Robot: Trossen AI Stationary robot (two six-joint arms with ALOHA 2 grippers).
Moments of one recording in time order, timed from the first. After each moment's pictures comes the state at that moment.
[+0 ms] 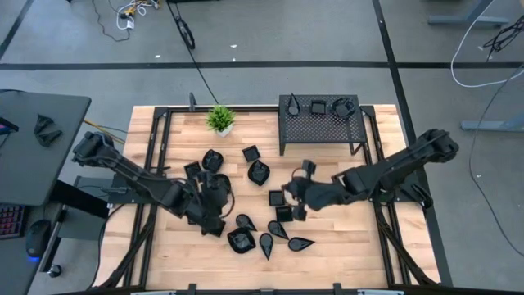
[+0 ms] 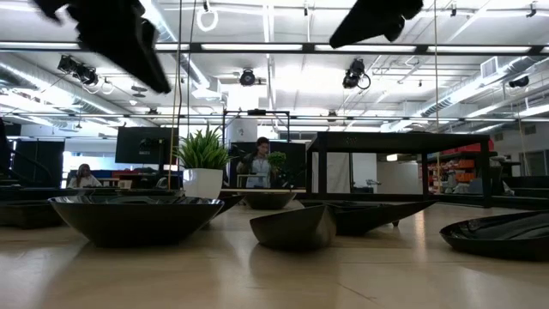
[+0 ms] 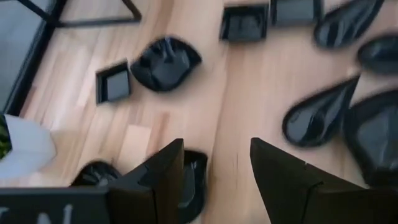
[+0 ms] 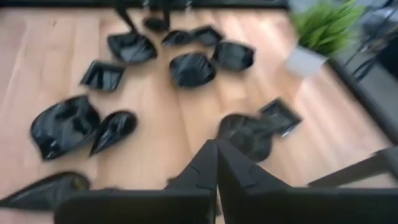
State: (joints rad) left arm -0.52 1.41 0.99 -0.72 -0.63 -0.49; right arm 0.39 1.45 1.08 -0.39 0.55 0.30
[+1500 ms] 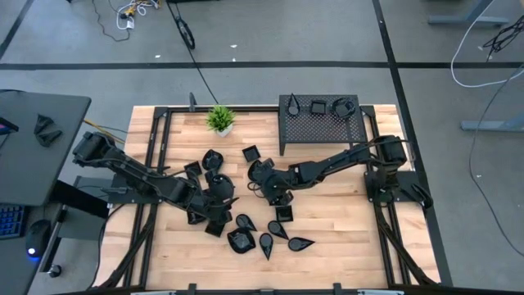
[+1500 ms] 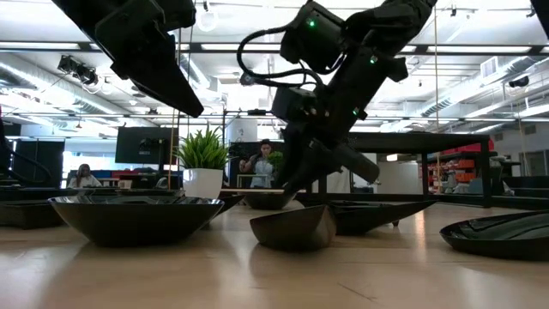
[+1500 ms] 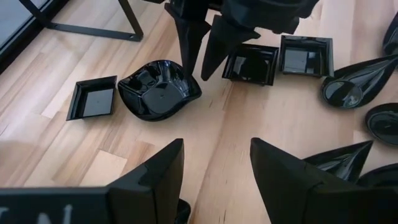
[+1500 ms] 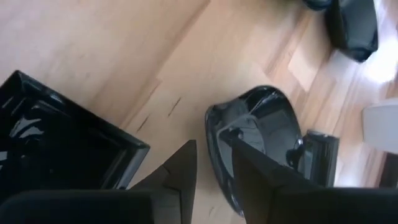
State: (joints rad) left arm -0.42 1.41 0.81 -0.28 -0.63 -0.49; right arm 0.08 1.92 1.12 -0.16 0.25 -0.73
